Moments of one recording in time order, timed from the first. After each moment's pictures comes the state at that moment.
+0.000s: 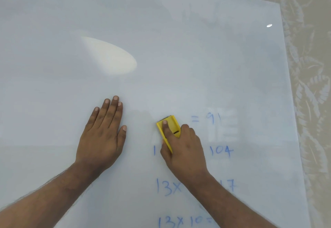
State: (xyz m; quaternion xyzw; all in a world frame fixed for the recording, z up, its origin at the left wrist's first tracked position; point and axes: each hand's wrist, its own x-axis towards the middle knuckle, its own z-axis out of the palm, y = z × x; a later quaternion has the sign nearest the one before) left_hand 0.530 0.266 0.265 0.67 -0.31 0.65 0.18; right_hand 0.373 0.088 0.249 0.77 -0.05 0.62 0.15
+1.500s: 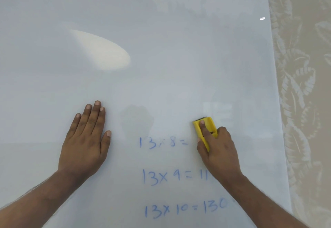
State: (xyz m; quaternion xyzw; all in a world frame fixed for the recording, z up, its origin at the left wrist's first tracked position) left_hand 0.526 0.266 0.232 0.69 -0.31 0.63 0.19; right_hand 0.312 -0.023 0.221 0.76 -0.13 0.63 0.11
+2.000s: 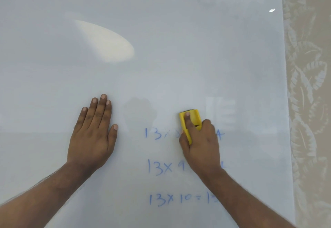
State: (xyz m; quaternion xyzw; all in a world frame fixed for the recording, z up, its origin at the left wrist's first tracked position) left_hand 0.526 0.264 0.221 0.70 -0.30 0.62 0.20; right_hand 0.344 0.032 0.219 0.76 -0.11 0.64 0.06
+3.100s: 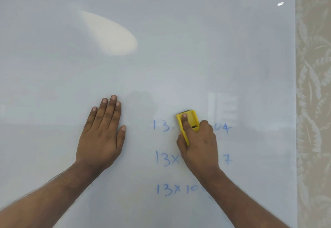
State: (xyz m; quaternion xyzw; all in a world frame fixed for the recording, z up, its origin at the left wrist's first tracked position) left_hand 0.525 0.267 0.198 0.69 -0.31 0.63 0.18; right_hand 0.357 0.057 0.199 0.76 -0.11 0.63 0.11
